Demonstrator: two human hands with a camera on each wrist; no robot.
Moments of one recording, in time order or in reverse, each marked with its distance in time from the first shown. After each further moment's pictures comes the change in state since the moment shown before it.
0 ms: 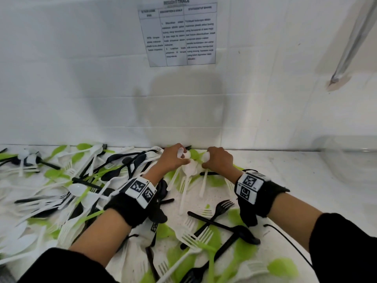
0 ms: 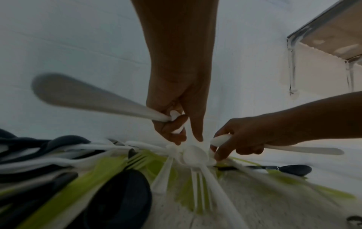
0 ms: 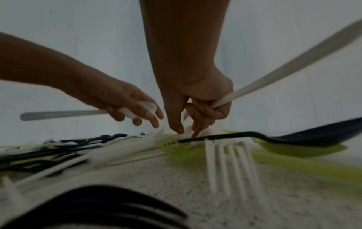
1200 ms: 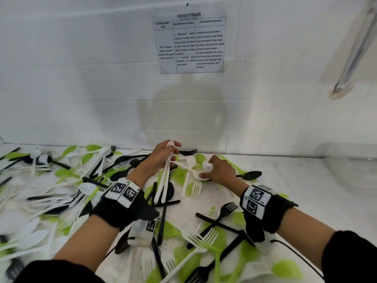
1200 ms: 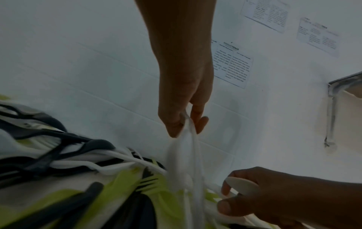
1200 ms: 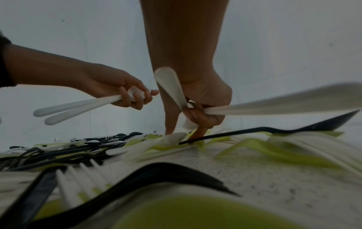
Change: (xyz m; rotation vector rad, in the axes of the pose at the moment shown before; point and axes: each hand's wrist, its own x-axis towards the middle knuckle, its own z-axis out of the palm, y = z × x) left_hand -0.020 0.003 -0.045 -0.788 0.016 -0.260; right_hand -0.024 -0.007 0.007 0.146 -0.097 0.029
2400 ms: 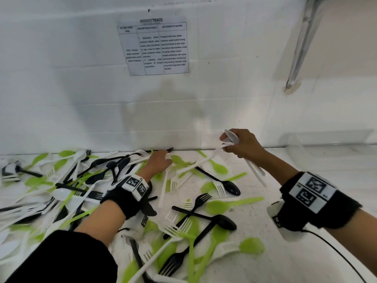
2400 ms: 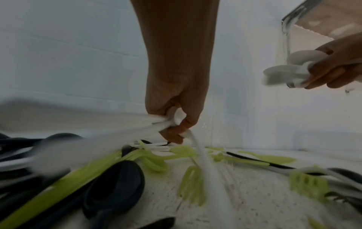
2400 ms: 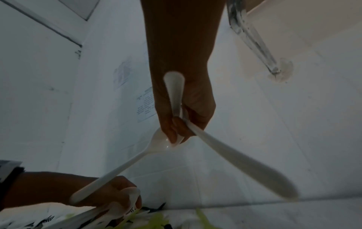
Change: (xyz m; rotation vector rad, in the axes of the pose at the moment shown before) left_hand 0.028 -0.035 0.048 1.052 -0.022 0.197; right_hand -0.064 0.054 -0.129 0.343 0.207 -0.167
